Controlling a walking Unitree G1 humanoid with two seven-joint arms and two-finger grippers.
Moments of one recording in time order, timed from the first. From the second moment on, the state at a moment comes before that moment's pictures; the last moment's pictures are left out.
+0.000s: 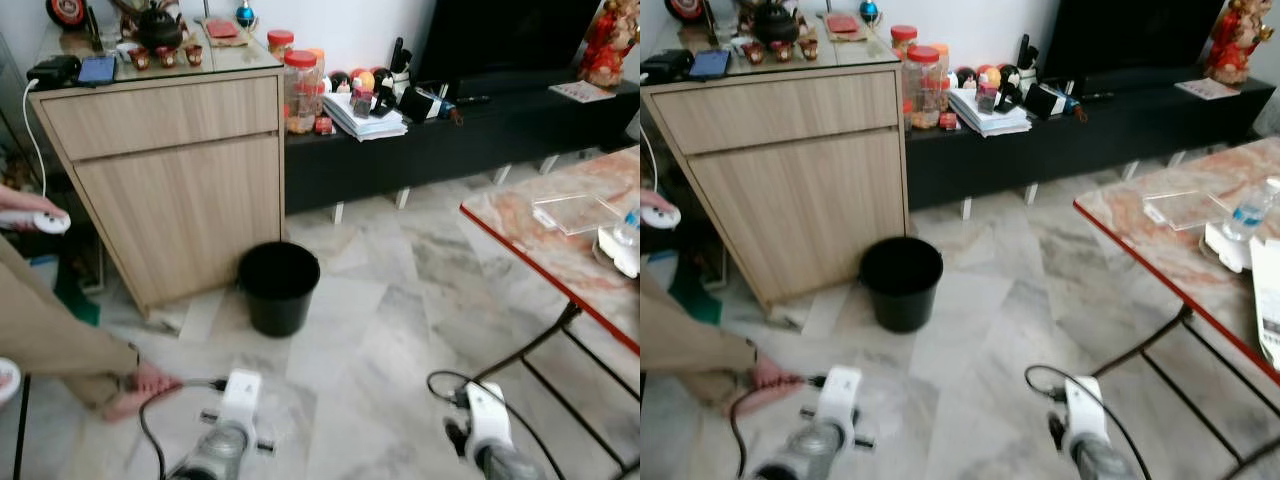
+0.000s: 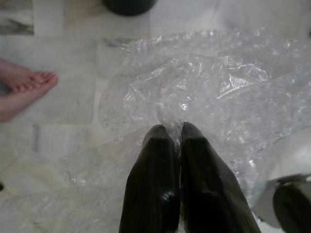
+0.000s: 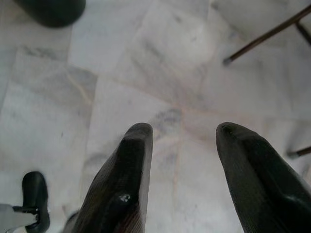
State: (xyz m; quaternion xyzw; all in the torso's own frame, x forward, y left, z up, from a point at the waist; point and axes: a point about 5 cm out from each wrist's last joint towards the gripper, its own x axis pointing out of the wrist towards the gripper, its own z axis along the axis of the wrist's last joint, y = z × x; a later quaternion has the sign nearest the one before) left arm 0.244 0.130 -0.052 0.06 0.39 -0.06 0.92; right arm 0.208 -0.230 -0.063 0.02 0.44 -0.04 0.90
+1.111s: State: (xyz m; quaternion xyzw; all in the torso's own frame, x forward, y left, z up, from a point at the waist) left arm 0.238 0.162 -0.056 0.08 0.40 -0.03 0.91; right arm 0.205 -0.216 -0.069 0.04 0.44 -0.04 0.90
